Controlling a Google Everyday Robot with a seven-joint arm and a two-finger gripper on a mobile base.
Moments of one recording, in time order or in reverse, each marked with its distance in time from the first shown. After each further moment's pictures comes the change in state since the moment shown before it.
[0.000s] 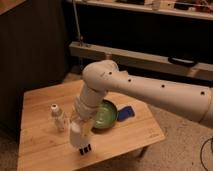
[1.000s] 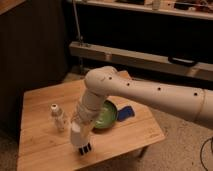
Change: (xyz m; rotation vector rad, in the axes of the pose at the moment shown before) arm 0.016 0.002 0.029 -0.027 -0.016 0.026
